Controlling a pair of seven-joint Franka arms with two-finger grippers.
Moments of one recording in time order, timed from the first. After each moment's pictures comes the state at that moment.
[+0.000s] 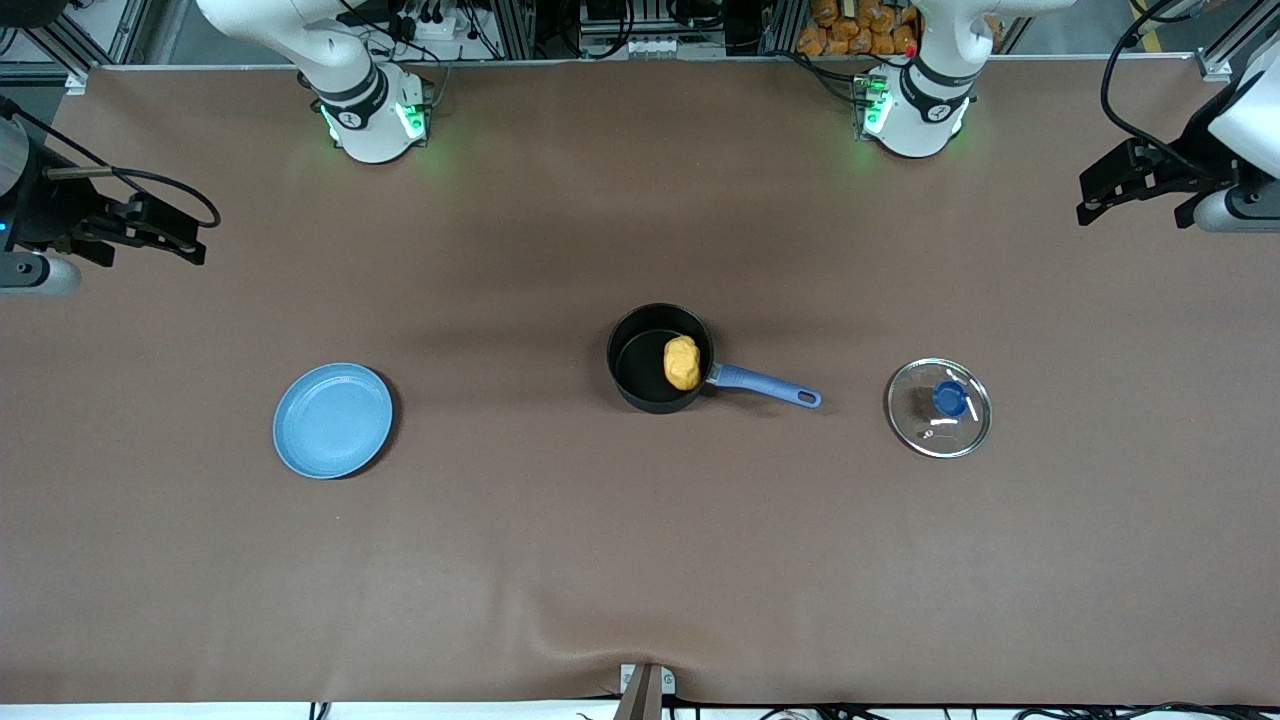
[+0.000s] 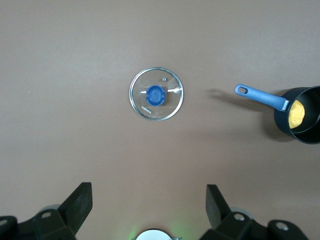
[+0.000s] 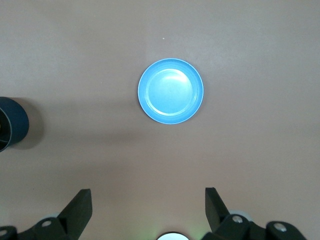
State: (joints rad) left arm -0.08 -0.03 -0.03 -1.49 0.00 1.42 -0.07; right arm 0.39 0.10 -0.35 -1.37 0.05 1.36 0.05
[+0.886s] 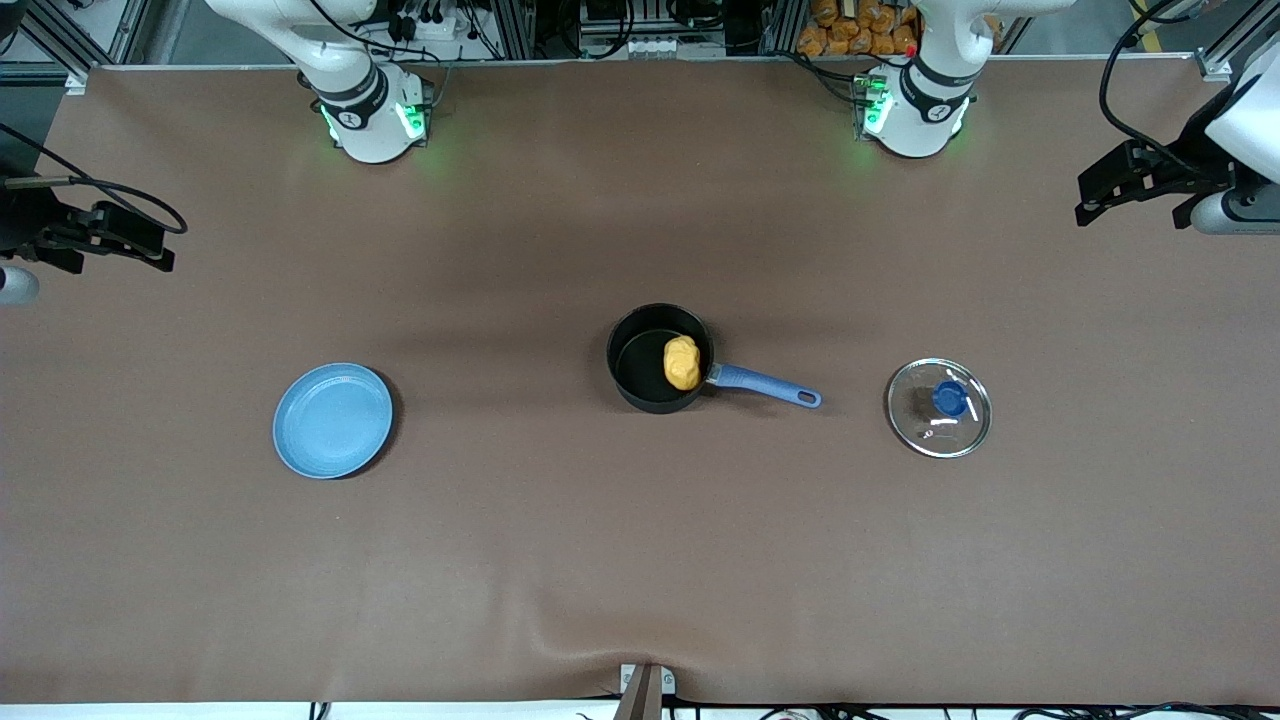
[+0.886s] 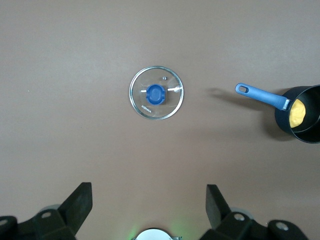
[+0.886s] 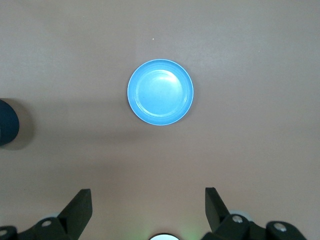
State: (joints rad) left arm -0.08 -0.03 -0.03 -1.49 0.00 1.42 -0.07; right arm -0.04 0.10 0.06 -1.37 0.01 1.37 0.01
